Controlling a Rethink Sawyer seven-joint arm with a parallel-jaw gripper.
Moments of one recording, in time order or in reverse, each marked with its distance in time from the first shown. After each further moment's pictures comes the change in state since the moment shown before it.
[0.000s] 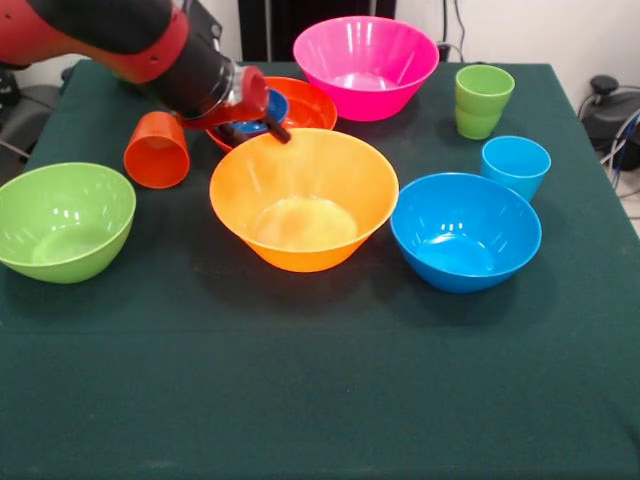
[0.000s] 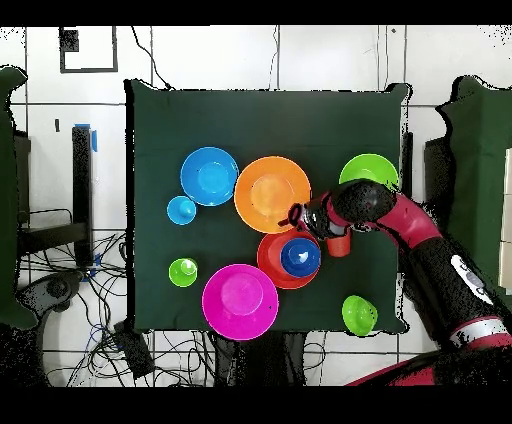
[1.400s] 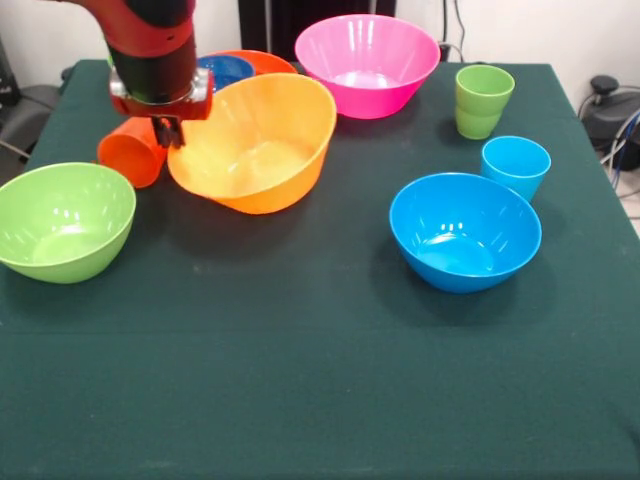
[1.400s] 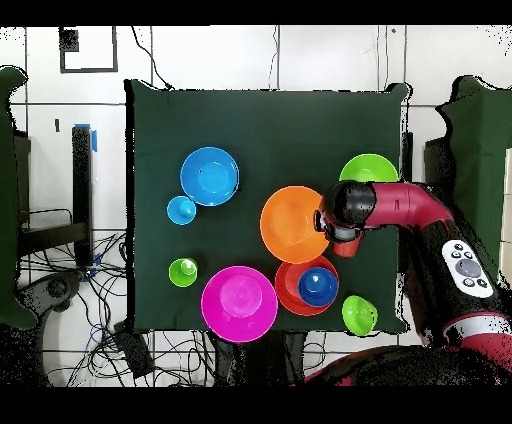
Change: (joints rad) arm 0.229 -0.177 -0.250 -0.074 -0.309 -0.112 0.000
